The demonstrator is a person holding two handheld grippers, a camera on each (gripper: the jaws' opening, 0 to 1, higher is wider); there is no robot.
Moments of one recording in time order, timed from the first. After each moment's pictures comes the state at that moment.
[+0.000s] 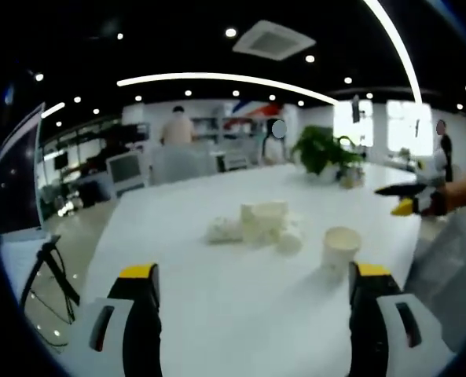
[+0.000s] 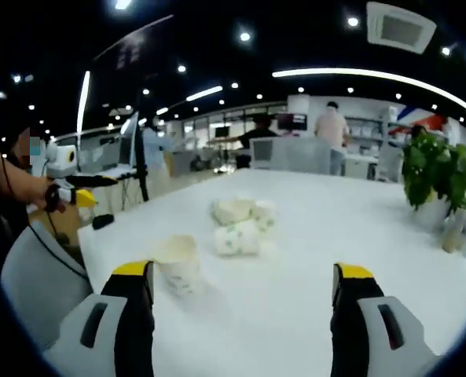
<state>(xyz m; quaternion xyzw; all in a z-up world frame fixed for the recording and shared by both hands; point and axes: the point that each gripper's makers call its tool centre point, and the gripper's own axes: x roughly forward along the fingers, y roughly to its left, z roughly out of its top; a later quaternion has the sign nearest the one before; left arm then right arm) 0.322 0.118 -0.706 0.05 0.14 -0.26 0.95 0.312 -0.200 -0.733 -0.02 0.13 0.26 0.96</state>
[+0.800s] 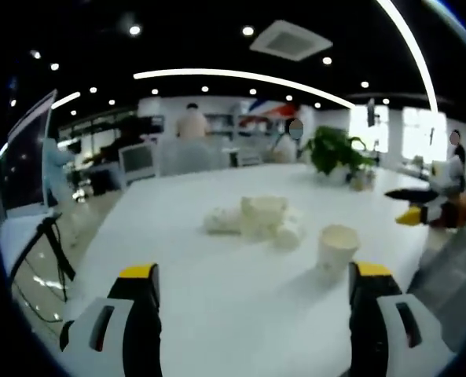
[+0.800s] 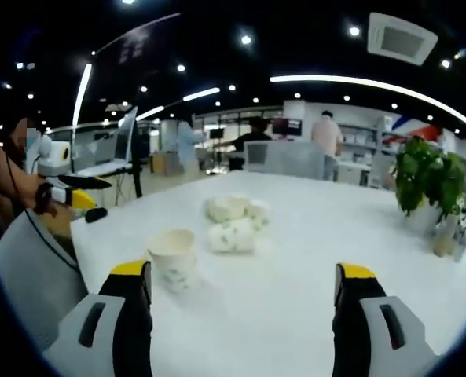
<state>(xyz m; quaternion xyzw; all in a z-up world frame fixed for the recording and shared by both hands) 0.309 0.100 -0.725 0.04 0.16 -0.22 0.96 0.312 -0.201 -0.731 -0.04 0.13 0.25 0.96</state>
